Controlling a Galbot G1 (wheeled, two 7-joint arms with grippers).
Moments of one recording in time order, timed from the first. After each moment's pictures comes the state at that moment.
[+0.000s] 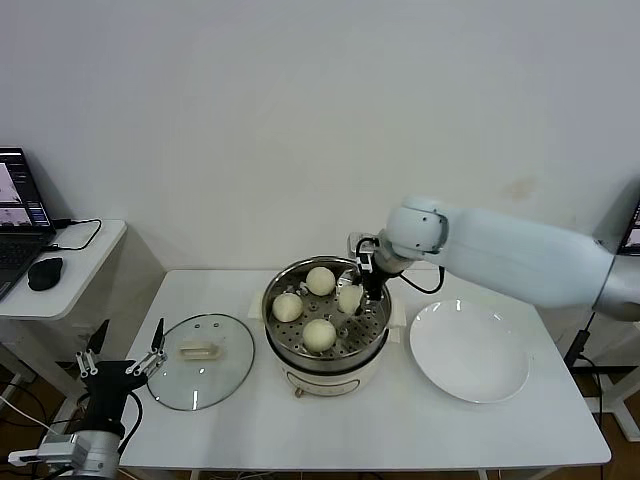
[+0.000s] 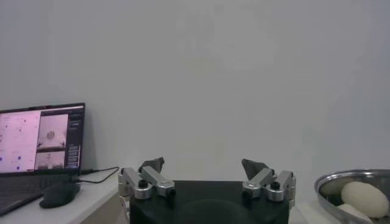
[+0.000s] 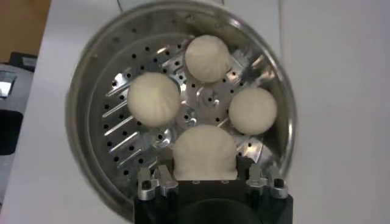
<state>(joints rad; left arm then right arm) 1.68 -1.23 -0.77 -2.22 -0.32 -0.01 -0.10 0.47 0.97 -1.21 1.44 0.45 -0.63 -0.86</state>
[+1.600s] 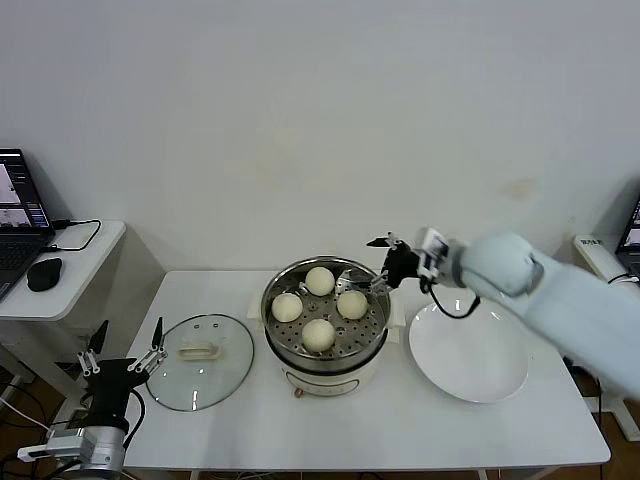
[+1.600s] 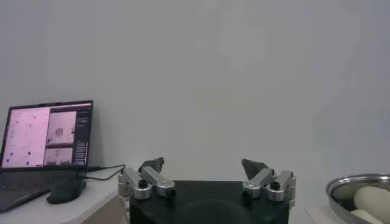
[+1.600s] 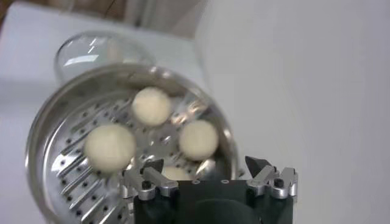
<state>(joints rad) 1.65 -1.24 -0.74 -2.18 -0.30 0.00 -0.15 -0.19 0.62 -0.44 1.80 0.57 -0.41 -0.35</state>
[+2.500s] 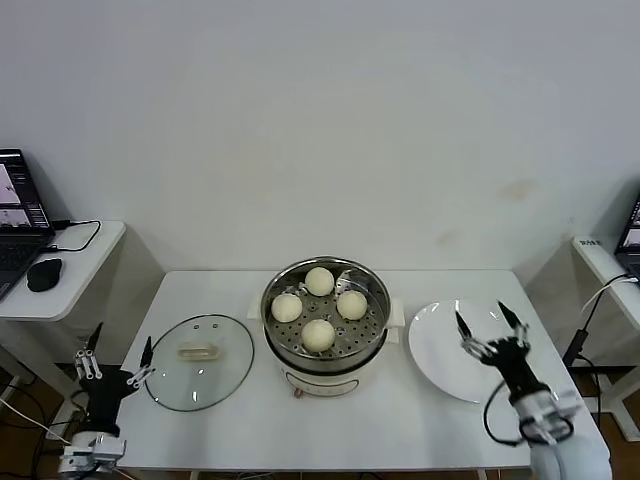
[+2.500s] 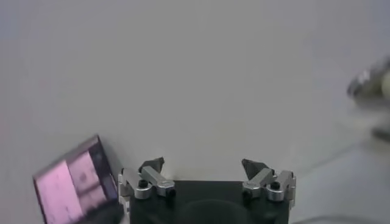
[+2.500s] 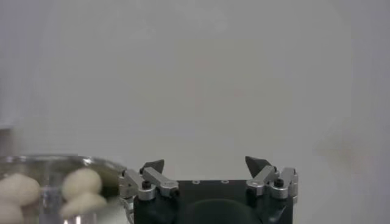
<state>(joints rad) 1.61 -1.18 -0.78 -1.92 0.44 -0.12 -0.18 -1.48 1.25 0.79 1.92 0.35 0.09 -0.24</state>
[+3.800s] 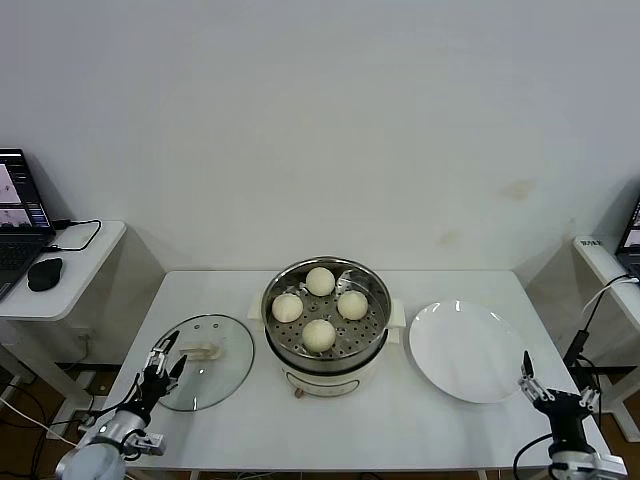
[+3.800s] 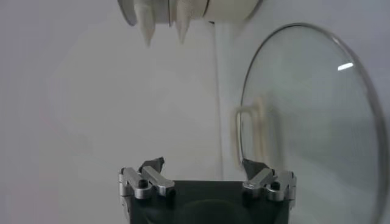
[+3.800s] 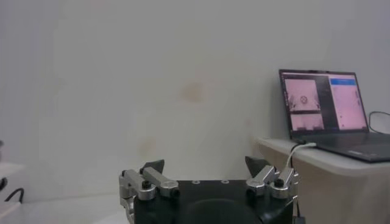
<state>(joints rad) 1.31 -1.10 -0.61 -1.48 1.20 -0.30 -0.20 -1.59 1.49 0.97 1.94 0.30 0.12 -0.11</state>
